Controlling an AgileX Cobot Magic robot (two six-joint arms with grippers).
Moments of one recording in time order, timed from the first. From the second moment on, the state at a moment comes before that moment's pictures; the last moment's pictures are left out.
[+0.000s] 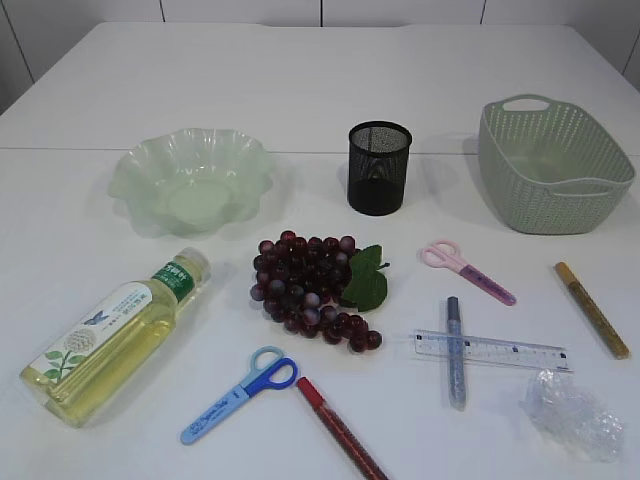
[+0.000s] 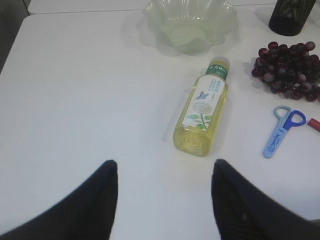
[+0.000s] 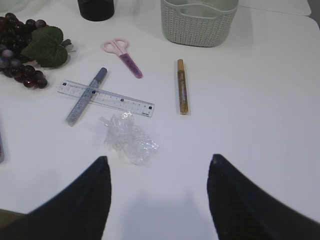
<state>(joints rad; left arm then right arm) -0.21 0.01 -0.53 0.08 1.10 -0.13 -0.03 -0.02 -0.50 0.08 1.16 -0.21</state>
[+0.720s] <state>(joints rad) -0.21 0.01 -0.53 0.08 1.10 -0.13 -0.03 -0.02 -0.50 0.08 1.16 -0.21</state>
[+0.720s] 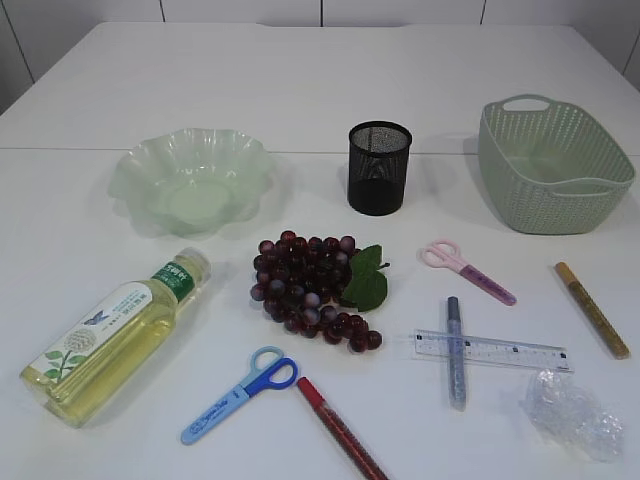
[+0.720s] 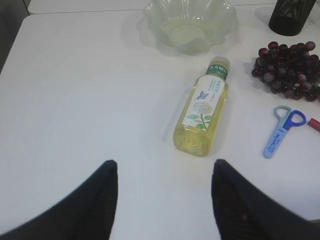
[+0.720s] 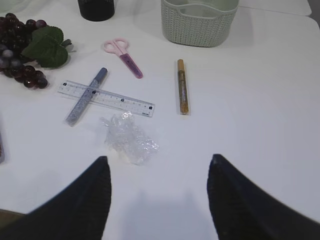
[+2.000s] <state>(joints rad) -0.21 0.47 -1.02 0.01 1.09 -0.06 -0.03 0.37 -0.60 0.02 1.25 0.05</state>
